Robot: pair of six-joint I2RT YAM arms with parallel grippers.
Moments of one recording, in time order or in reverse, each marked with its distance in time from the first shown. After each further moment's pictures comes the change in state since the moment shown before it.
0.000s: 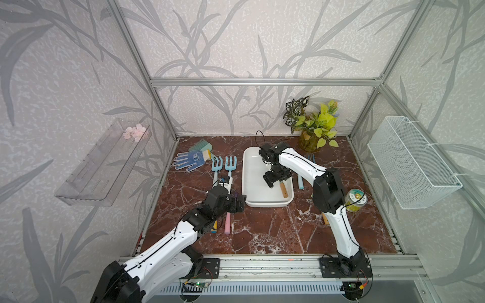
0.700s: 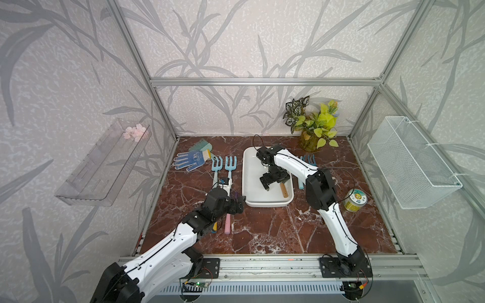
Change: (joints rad) left arm 0.000 -0.020 -0.040 0.037 -0.001 0.000; right arm -0.002 0.109 0.081 -0.031 -0.045 0.064
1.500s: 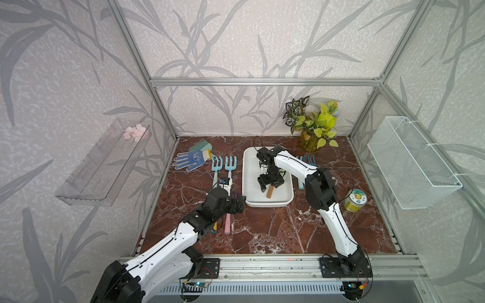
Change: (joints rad) left arm 0.000 0.016 0.000 0.008 0.000 0.000; right arm -0.005 0.000 -0.054 0.099 -0.185 0.009
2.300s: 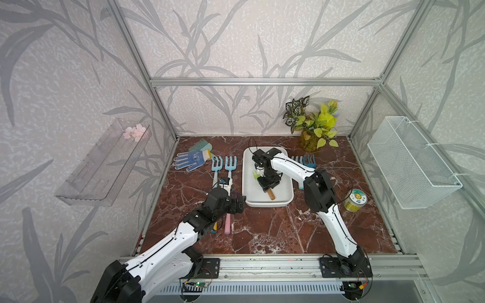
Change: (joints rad) left arm 0.000 0.003 0.000 0.000 0.000 0.000; right arm 0.047 -0.026 -0.024 0.023 0.097 -0.085
